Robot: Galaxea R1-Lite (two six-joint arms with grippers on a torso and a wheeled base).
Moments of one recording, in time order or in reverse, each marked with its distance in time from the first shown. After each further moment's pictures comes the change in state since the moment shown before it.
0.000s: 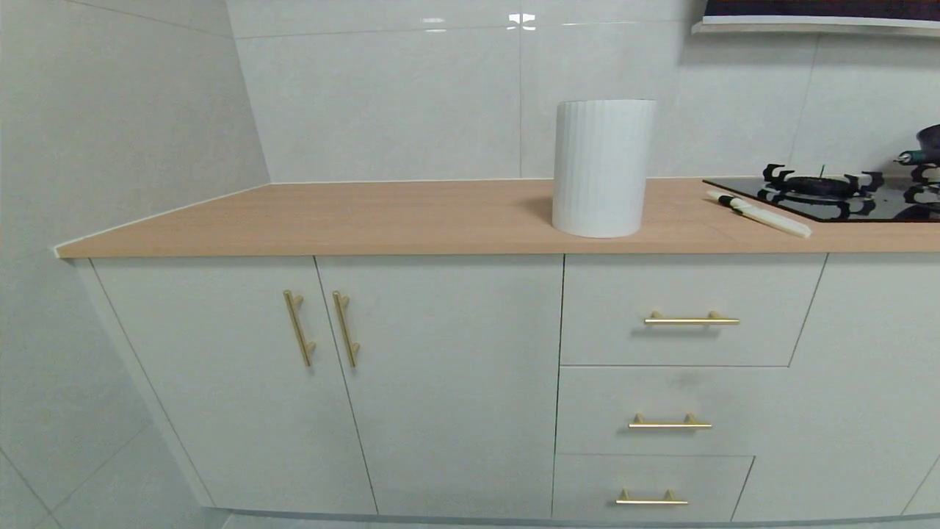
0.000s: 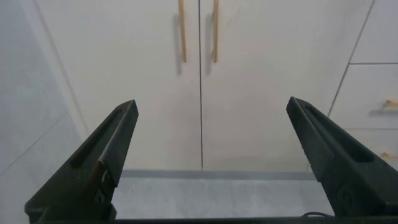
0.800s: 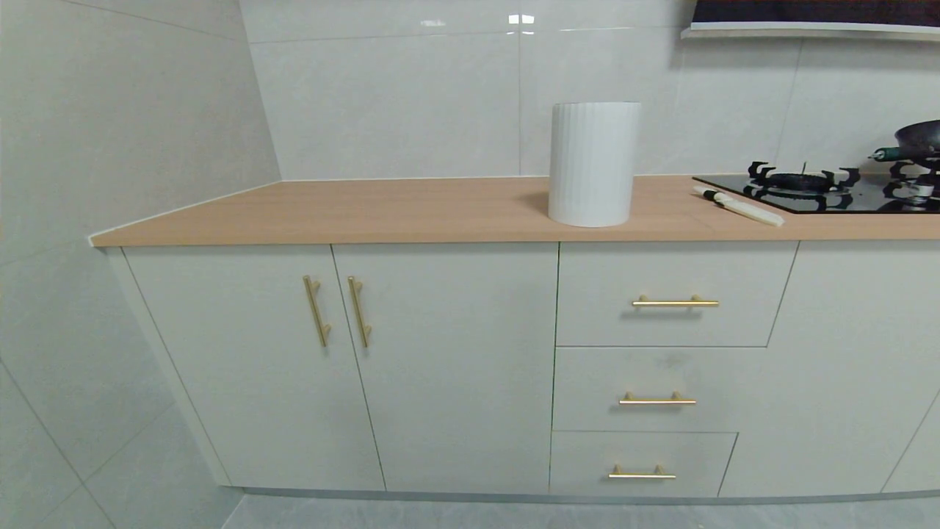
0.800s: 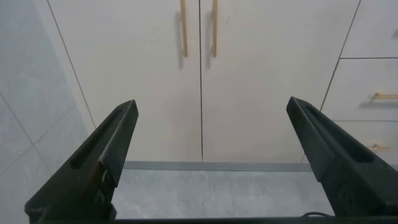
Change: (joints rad) left arm 0.000 0.000 0.000 0.000 0.000 0.001; right arm 0.000 0.000 0.000 -0.002 0.001 -0.007
